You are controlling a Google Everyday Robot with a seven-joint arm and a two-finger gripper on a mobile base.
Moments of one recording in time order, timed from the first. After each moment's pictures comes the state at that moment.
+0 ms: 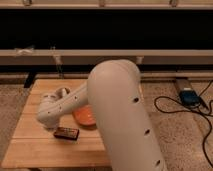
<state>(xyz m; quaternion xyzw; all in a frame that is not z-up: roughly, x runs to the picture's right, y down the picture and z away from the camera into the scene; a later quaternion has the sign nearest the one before) -0.292 0.226 0.806 -0.29 -0.13 -0.02 0.95</state>
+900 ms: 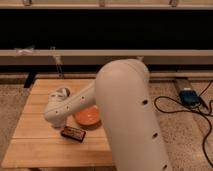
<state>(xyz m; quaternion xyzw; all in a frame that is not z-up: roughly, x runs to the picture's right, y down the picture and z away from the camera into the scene) -0.256 0.217 0.818 -0.28 -0.10 0.00 0.95</state>
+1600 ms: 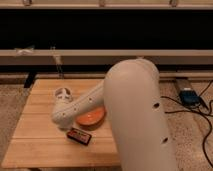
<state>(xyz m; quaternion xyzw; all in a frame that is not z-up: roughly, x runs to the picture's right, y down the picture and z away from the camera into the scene) -0.215 0.229 0.812 -0.29 -0.08 0.03 0.95</state>
